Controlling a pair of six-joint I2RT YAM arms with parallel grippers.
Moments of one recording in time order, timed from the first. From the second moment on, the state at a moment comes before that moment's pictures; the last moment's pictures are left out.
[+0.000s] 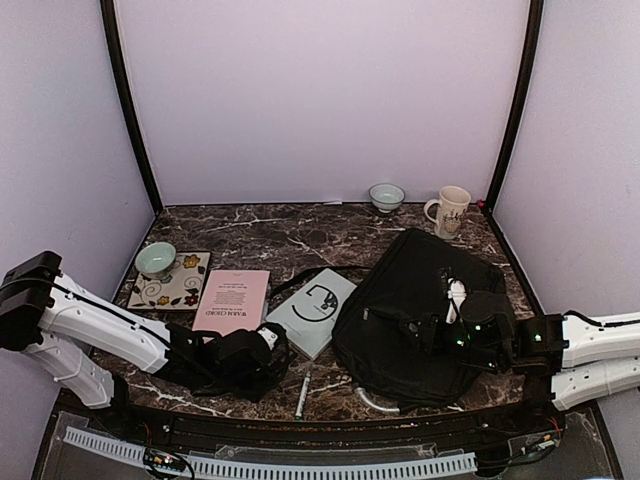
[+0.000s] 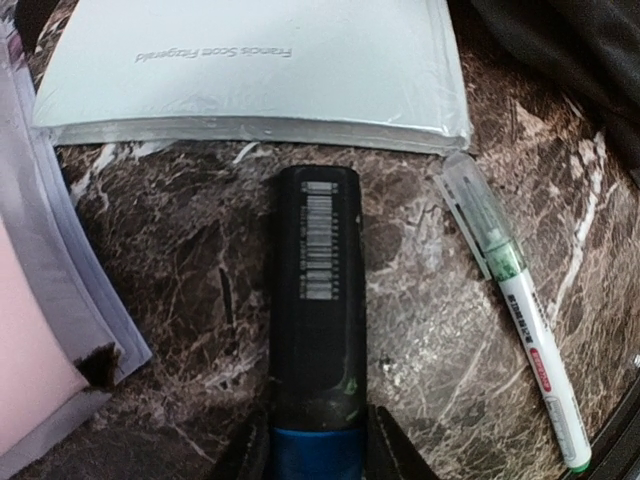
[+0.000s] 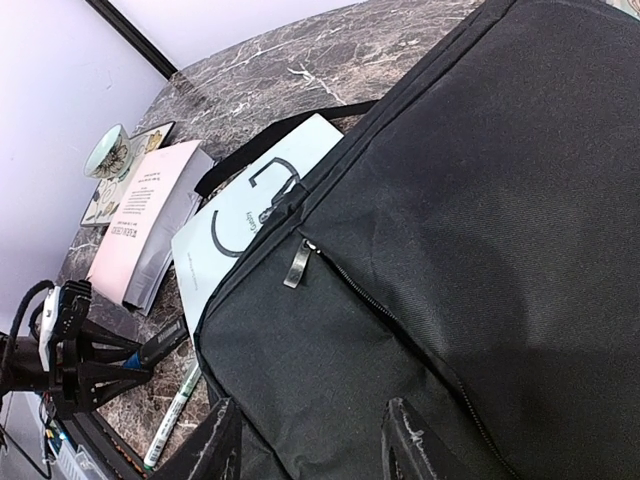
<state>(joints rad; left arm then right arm) -1.25 1.47 0.58 -0.16 -0.27 -0.56 1.16 0.87 0.41 -0.09 0.41 0.82</state>
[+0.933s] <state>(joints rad) -1.32 1.31 0.71 -0.23 -0.30 -0.47 1.26 1.18 0.59 -0.03 0.48 0.80</state>
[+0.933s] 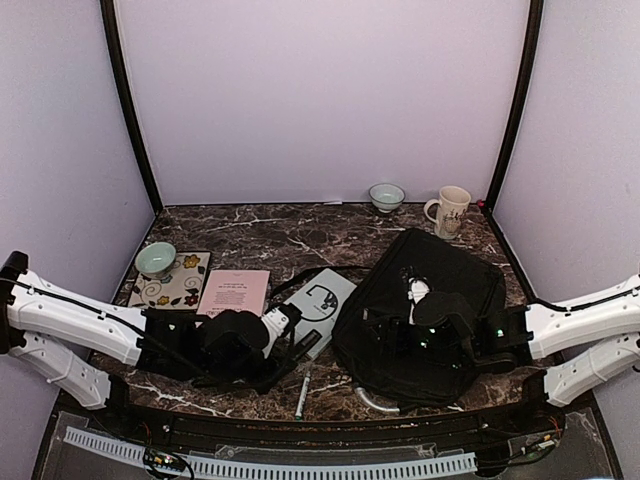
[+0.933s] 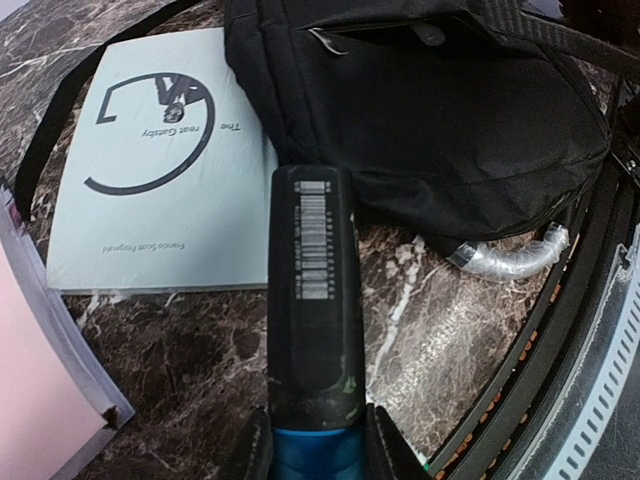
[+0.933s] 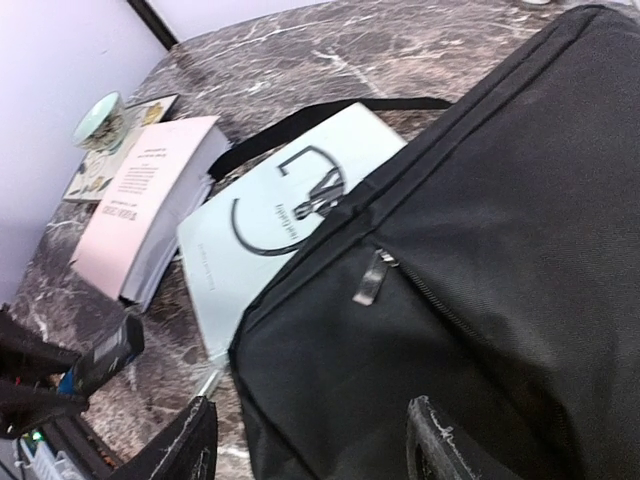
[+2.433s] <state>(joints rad) -1.27 1.91 1.25 -0.25 -0.03 -0.30 1.27 1.19 0.56 -0.47 0.78 0.92</state>
